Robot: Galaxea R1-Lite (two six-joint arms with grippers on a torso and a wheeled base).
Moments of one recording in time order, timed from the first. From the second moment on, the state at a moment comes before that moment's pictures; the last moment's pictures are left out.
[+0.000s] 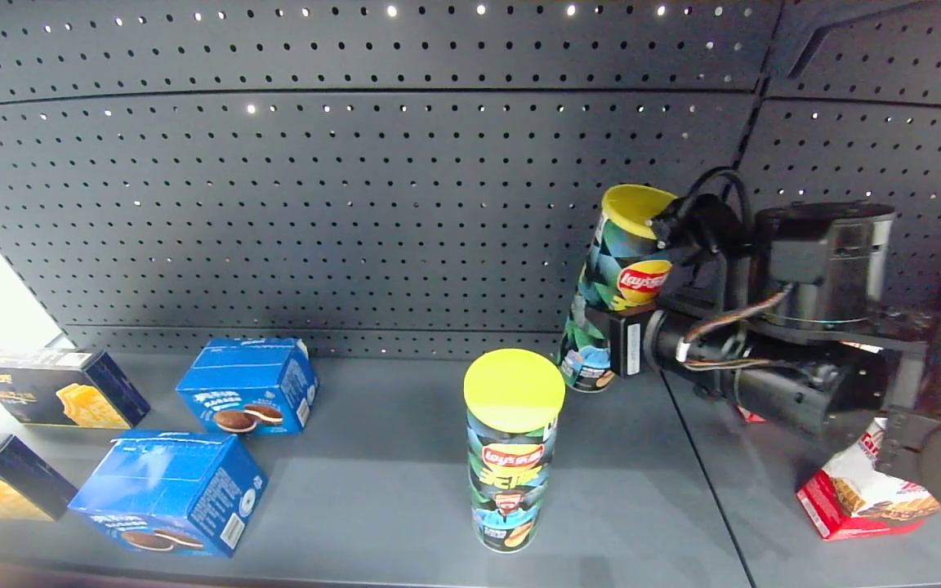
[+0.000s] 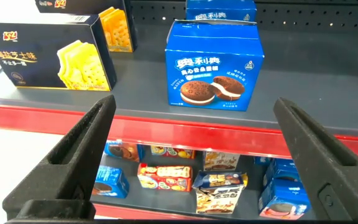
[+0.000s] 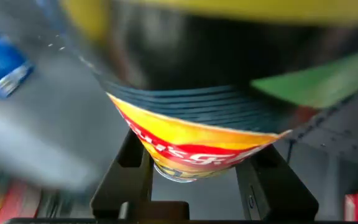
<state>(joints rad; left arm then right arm) 0.00 0.00 0.00 -0.01 0.09 -0.03 0.73 1.68 -0.99 -0.51 -0.35 0.04</state>
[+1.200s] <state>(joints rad) 0.00 0.00 0.00 -0.01 0.09 -0.03 0.80 2.00 -1.23 -0.52 -0.55 0.08</state>
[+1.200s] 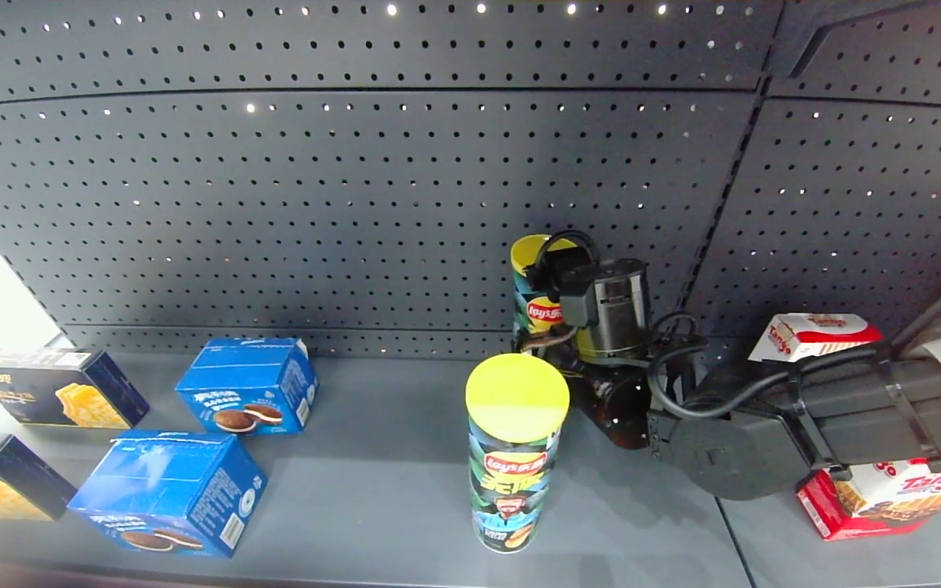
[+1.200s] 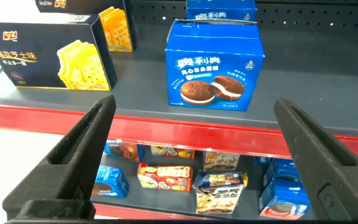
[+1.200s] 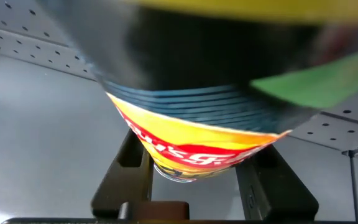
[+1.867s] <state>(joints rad) 0.00 0.00 0.00 -0.01 0.09 -0.03 0.79 2.00 -1.22 -0.52 -0.55 0.09</state>
